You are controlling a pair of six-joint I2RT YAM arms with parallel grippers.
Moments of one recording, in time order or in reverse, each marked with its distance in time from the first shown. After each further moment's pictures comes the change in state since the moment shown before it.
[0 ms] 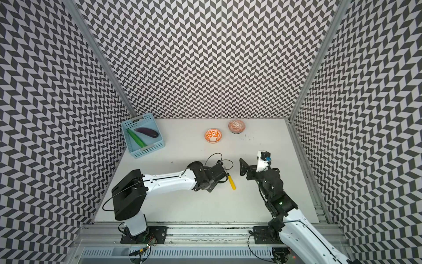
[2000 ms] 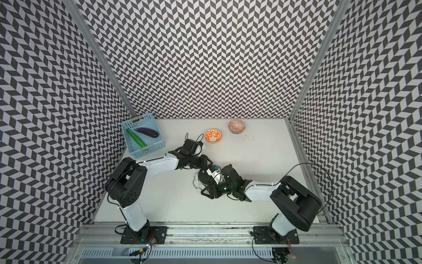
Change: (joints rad) left arm 0.502 0.060 -0.073 0.496 0.806 -0.180; right arm 0.356 0.921 0.212 0.221 -0.751 0.264
